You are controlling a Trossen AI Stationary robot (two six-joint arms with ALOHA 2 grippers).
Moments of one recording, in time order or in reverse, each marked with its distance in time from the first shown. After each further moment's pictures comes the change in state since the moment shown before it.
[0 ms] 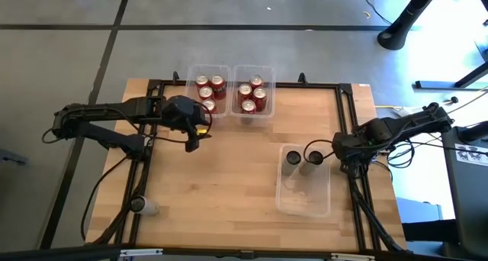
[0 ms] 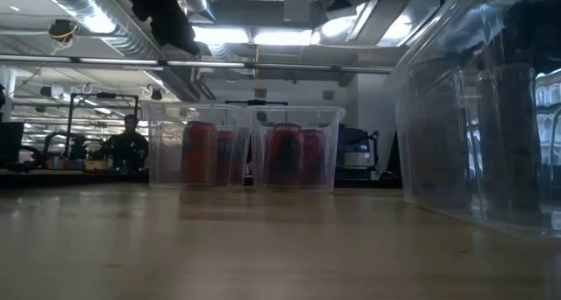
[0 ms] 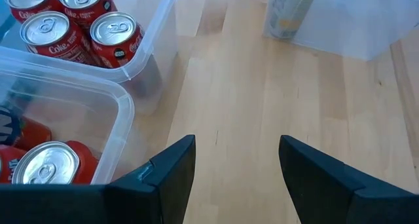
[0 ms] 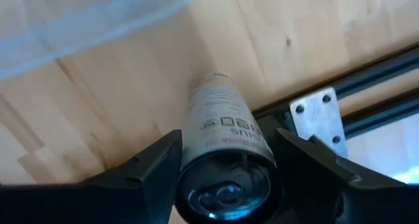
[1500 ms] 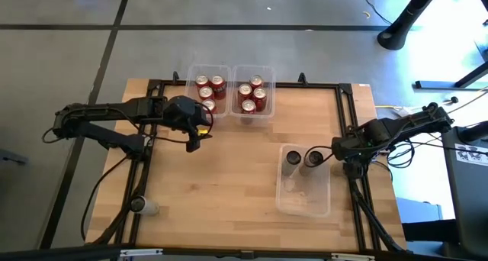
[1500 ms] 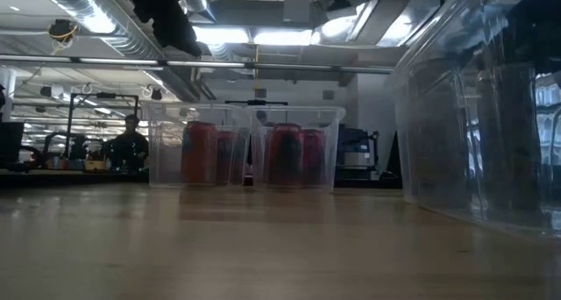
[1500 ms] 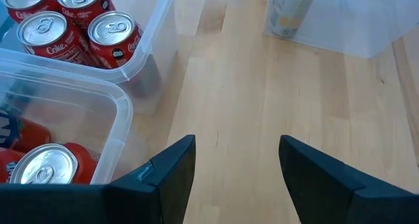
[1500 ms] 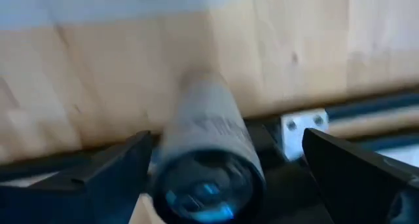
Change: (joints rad) left arm 0.000 0.013 0.000 0.006 0.000 0.008; right arm 0.000 0.007 -0.011 0.020 0.000 -0.222
